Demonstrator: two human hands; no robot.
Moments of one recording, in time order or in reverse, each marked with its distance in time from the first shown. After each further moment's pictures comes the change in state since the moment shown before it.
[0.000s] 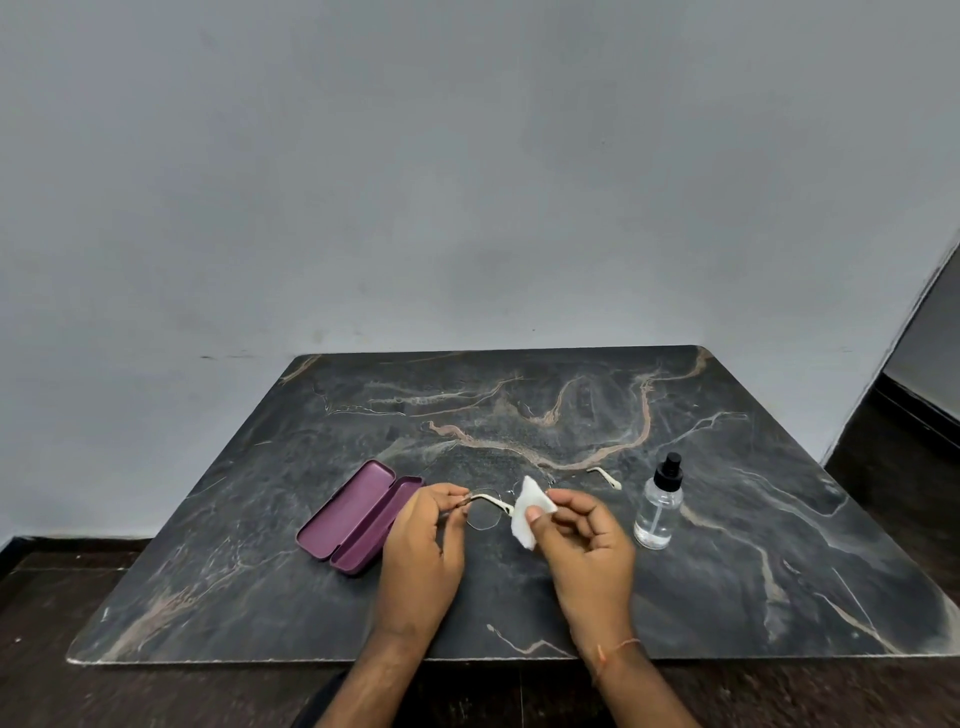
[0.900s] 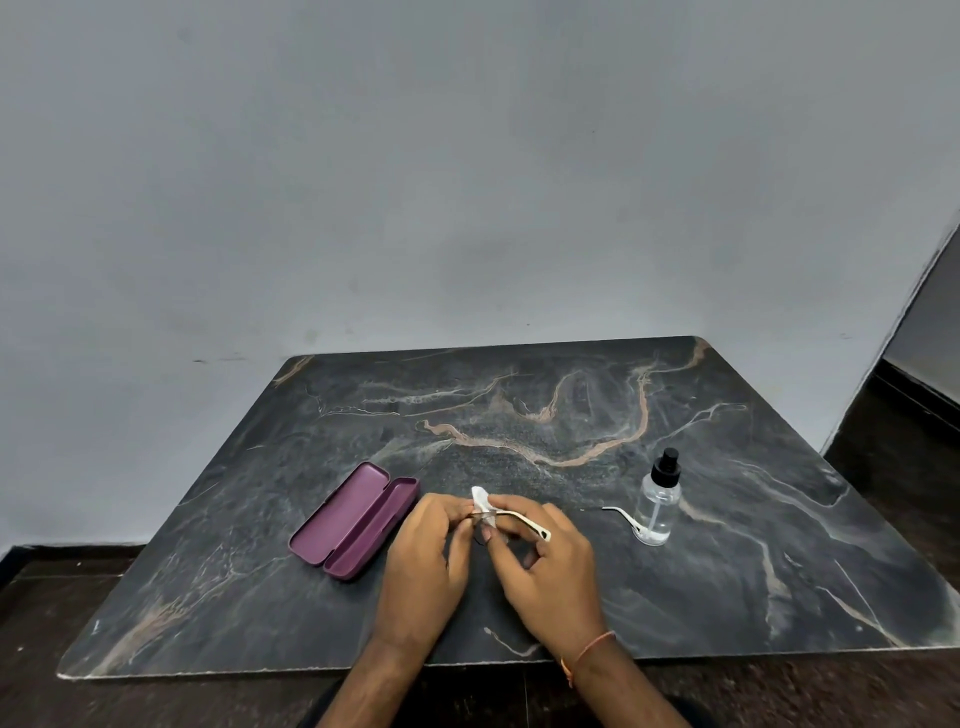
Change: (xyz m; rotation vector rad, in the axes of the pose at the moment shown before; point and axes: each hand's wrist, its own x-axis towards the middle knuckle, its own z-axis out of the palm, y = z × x) left_hand -0.004 0.008 -0.004 0.067 -0.127 0.076; right_hand -0.005 0.010 0.006 -0.635 -0.249 -0.403
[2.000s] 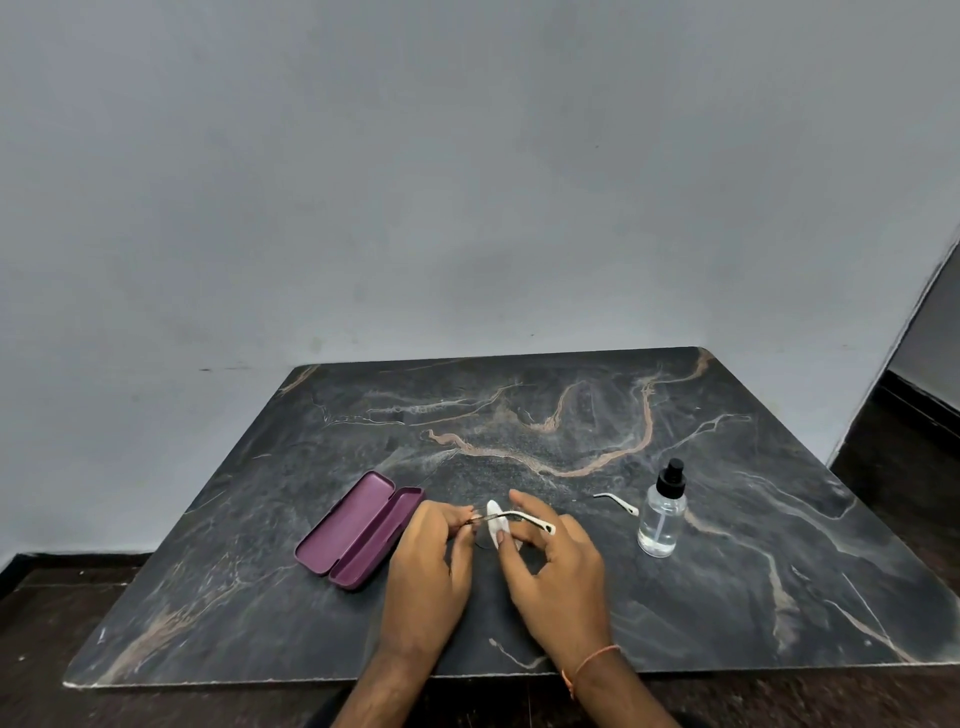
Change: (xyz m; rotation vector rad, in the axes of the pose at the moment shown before) left_hand 0.000 -0.002 0.002 -0.019 0.049 -0.073; right_hand -0.002 0.007 0.005 -0.100 0.089 0.055
